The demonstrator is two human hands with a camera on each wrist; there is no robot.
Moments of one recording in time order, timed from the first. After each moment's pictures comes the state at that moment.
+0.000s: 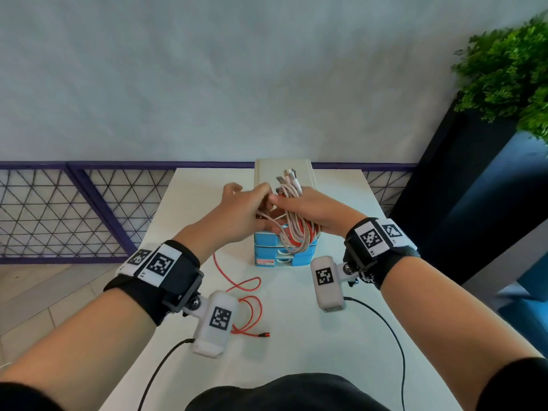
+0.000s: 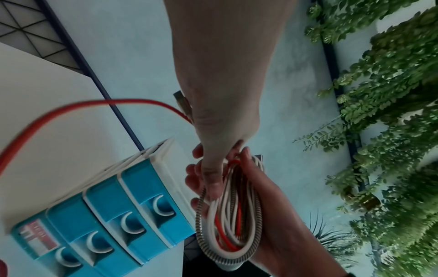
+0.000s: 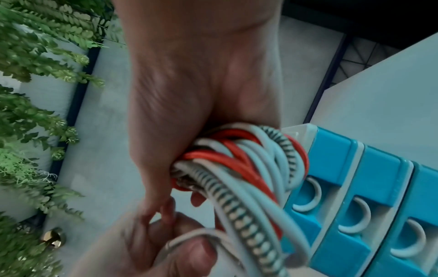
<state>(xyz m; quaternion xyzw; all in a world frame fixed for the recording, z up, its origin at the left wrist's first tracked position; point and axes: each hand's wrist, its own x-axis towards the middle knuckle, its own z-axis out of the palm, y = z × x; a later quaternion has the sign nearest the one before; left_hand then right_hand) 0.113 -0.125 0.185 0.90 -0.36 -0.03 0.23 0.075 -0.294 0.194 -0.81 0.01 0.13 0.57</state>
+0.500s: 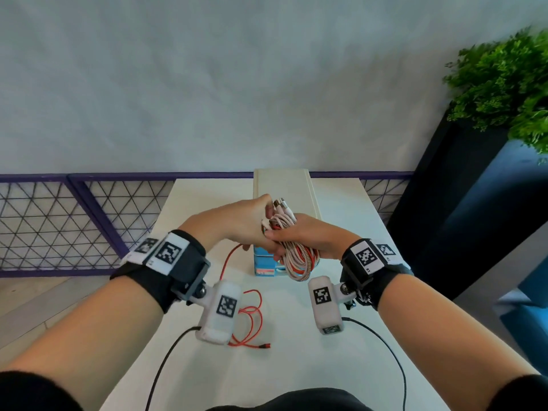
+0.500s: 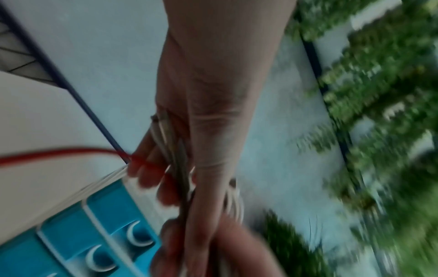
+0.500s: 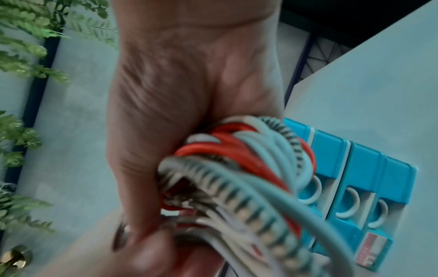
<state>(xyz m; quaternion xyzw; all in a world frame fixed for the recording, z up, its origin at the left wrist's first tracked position) 0.116 -0.132 0.211 0.90 -0.32 -0.22 0.20 0.058 -0.291 0.178 -0.74 -0.03 0.23 0.63</state>
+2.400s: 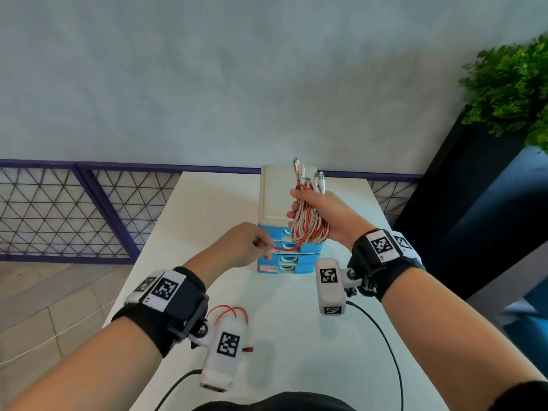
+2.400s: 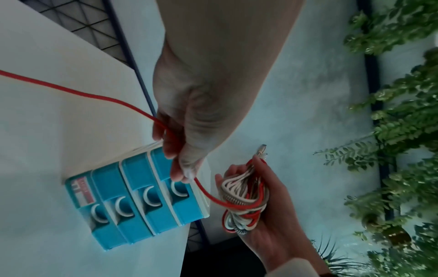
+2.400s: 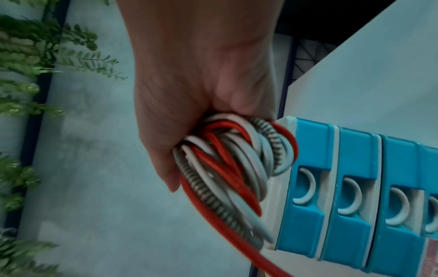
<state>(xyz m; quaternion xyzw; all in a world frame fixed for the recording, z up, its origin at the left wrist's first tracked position) 0.095 -0.117 0.157 0.90 -0.24 -0.20 0.31 0.084 -0.307 0.181 -0.63 0.11 0.06 0.76</state>
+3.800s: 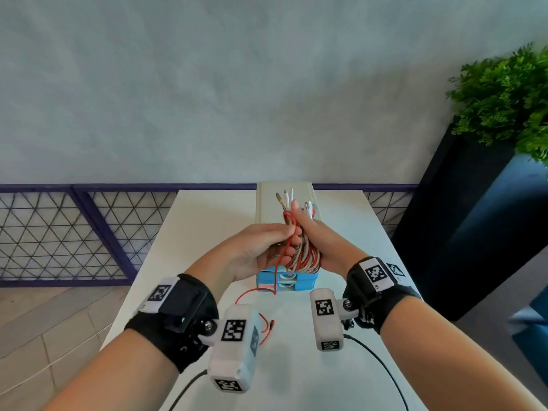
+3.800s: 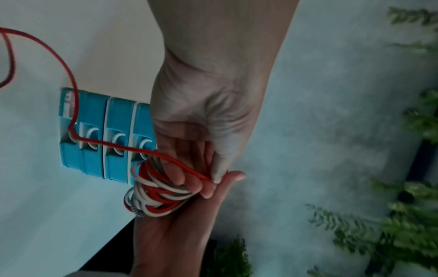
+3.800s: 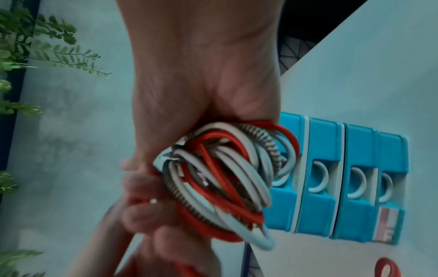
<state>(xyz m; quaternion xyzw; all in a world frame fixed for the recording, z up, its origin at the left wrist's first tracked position) 0.093 -0.148 0.189 0.62 -0.08 -0.36 0.69 0.076 -0.301 0.168 -0.65 0.08 0.15 0.74</state>
